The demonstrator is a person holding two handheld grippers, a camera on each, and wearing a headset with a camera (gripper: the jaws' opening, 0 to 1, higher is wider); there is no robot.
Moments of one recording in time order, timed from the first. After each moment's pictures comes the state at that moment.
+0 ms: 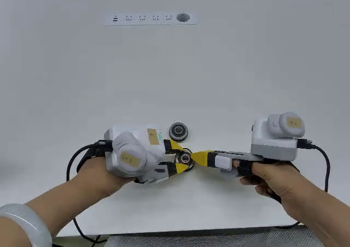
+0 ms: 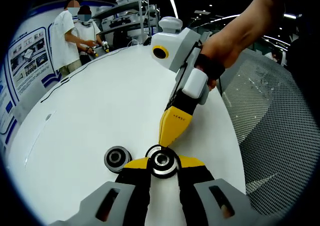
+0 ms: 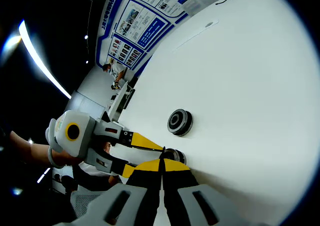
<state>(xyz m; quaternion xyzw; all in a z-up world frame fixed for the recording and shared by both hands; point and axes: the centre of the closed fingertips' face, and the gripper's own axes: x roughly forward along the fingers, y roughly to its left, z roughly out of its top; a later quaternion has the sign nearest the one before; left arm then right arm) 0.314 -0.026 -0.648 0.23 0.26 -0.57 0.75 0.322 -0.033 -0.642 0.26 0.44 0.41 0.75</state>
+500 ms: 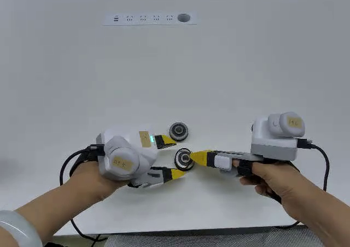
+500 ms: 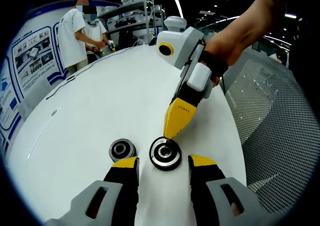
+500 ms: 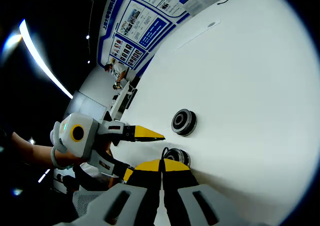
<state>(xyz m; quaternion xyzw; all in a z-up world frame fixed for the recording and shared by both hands) 0.315 -0.013 -0.649 0.22 0.26 -0.55 0.76 0.319 -0.030 -0.638 0.27 0.44 0.42 0.75</state>
